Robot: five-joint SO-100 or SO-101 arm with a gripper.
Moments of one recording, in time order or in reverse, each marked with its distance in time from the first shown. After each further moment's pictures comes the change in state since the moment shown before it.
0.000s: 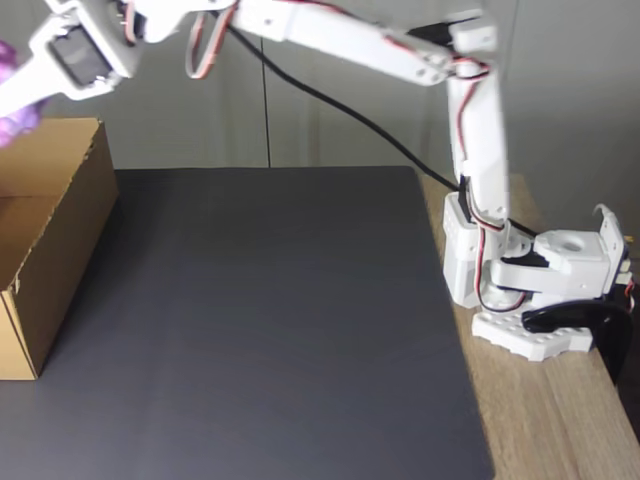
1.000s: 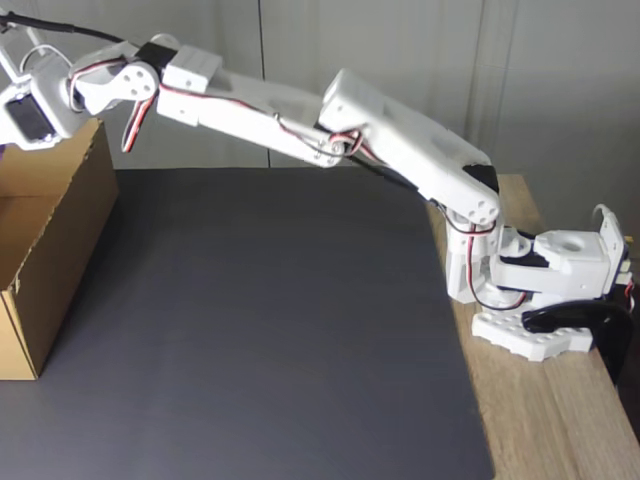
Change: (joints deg) arm 9.1 -44.3 -41.7 -7.4 0.0
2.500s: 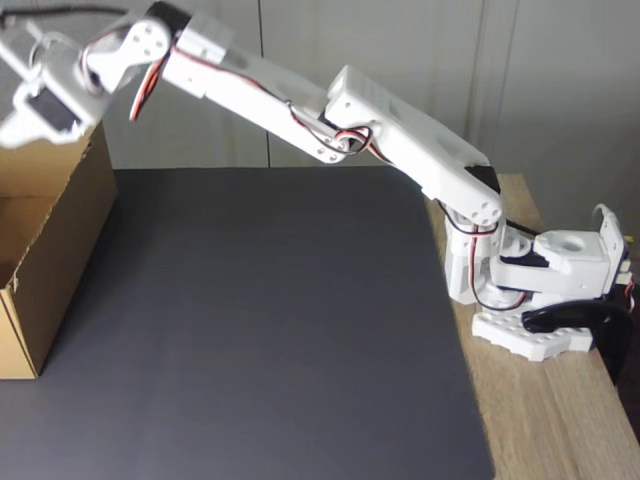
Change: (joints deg) arm -3.0 3.1 -15.9 30.7 2.0
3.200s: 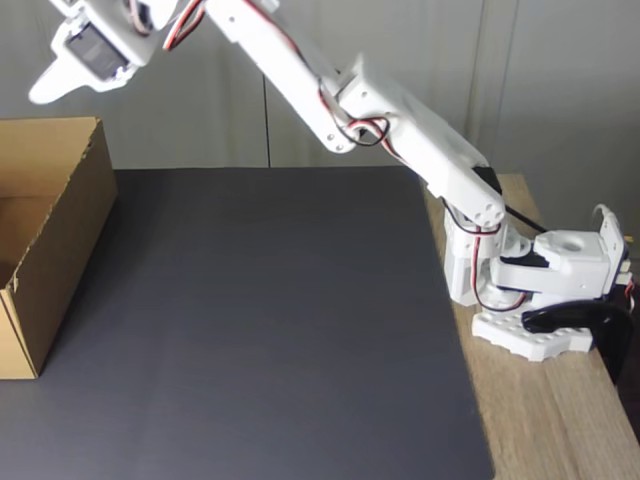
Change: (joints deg) arm -1.8 9.9 -6.9 23.3 -0.4
